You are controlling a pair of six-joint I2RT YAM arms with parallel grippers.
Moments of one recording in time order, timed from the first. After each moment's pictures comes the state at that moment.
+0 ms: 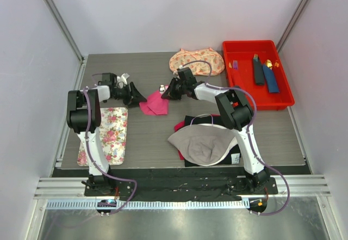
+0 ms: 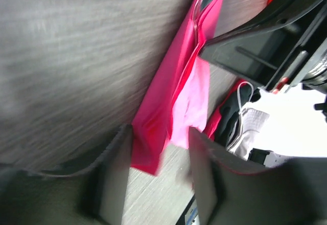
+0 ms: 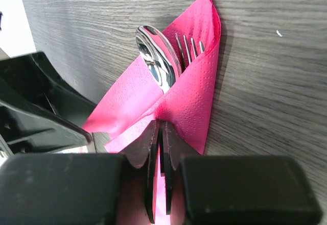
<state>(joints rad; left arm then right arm) 0.05 2.11 1.30 -0.26 0.92 -0.40 0.53 2.36 1.67 -0.02 -0.38 0.86</state>
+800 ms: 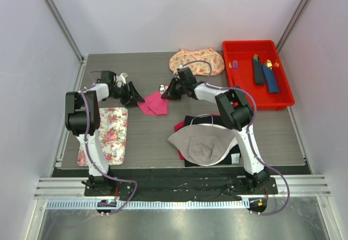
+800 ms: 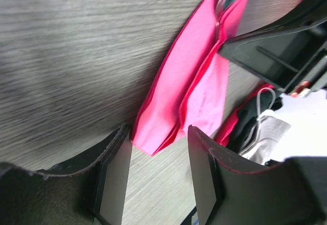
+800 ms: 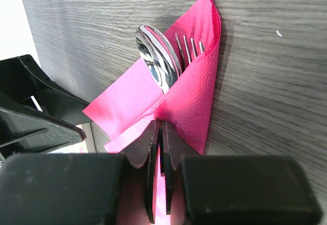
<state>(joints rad) 0.05 2.05 1.31 -0.36 0.79 -0.36 0.53 2.36 1.67 -0.02 -0.38 0.86</state>
